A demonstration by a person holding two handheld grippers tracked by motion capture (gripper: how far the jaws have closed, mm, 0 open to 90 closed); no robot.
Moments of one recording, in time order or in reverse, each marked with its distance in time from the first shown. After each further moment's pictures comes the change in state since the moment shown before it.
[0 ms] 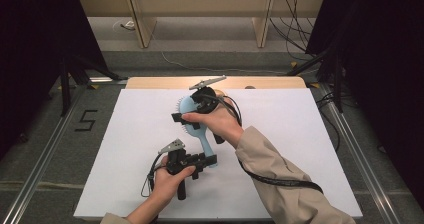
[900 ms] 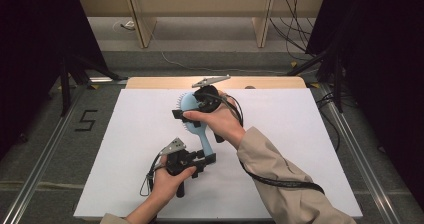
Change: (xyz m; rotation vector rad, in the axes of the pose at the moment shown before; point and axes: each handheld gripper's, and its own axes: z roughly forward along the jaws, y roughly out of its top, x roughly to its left) left arm -0.005 0.003 -0.001 -0.003 0.080 0.123; right arm 0.001 0.002 -0.008 -0.063 -0.007 -0.002
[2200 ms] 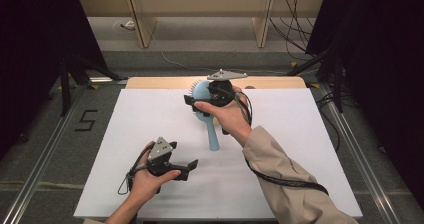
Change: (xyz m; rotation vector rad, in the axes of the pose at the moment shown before) left arm 0.018 0.008 -0.045 0.071 0.234 0.230; right arm -0.023 0.001 -0.020 -0.190 -0.133 -0.006
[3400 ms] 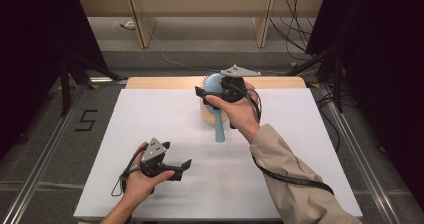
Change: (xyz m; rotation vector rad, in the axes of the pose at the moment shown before) left arm 0.009 -0.006 -0.009 -0.008 0.027 0.016; right arm -0.025 0.001 -0.013 -0.097 -0.064 -0.006
